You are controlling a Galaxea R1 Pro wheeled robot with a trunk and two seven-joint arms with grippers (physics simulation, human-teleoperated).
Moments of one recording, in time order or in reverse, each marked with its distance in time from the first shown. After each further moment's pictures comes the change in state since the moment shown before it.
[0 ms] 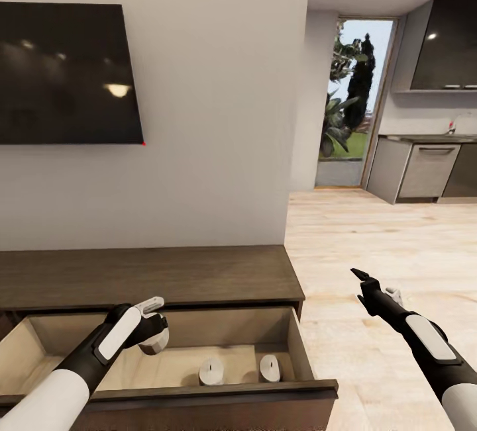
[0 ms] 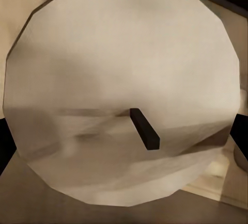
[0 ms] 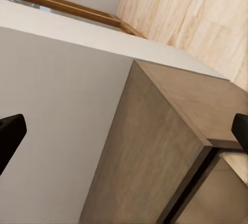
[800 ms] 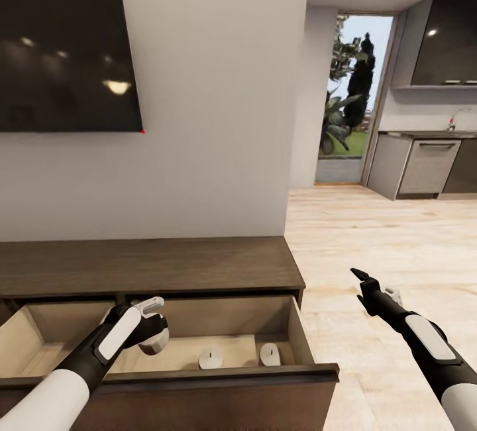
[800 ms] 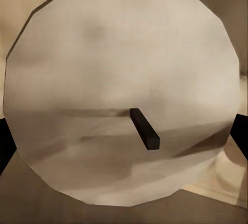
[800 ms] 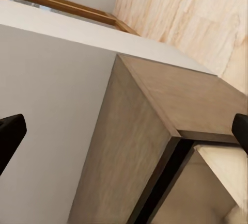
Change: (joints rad) left arm 0.000 0.000 0.000 0.000 0.000 0.000 0.001; right arm 0.000 0.002 0.000 0.000 0.000 0.000 0.000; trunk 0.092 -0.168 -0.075
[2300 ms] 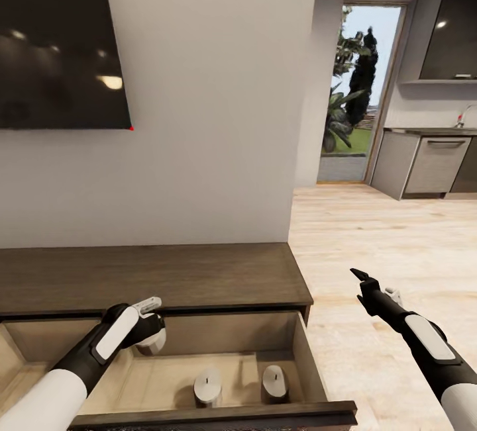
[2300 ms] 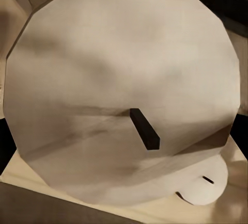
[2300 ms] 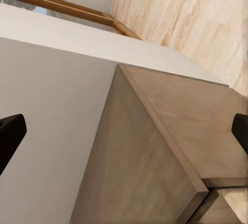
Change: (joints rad) left arm 0.000 0.010 0.007 0.000 0.003 0.005 0.008; right arm 0.000 0.001 0.000 0.000 0.000 0.000 0.000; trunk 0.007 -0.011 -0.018
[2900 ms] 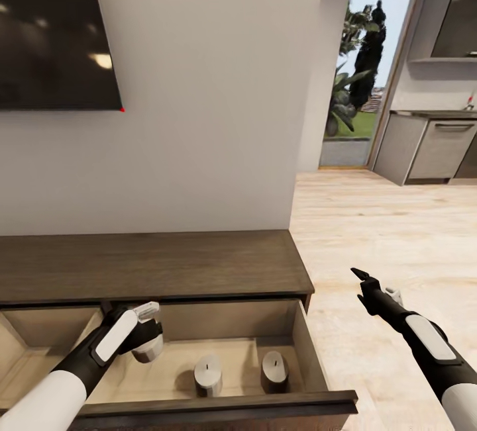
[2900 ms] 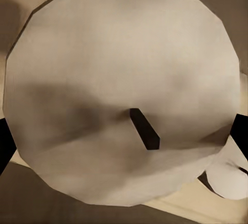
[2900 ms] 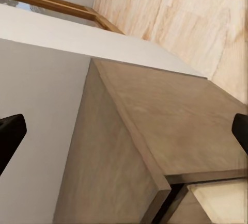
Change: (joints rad) left arm 0.000 0.000 0.002 0.041 0.001 -0.001 0.003; right arm 0.000 -0.002 0.000 -0.001 -0.001 0.000 0.010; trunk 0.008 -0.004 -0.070
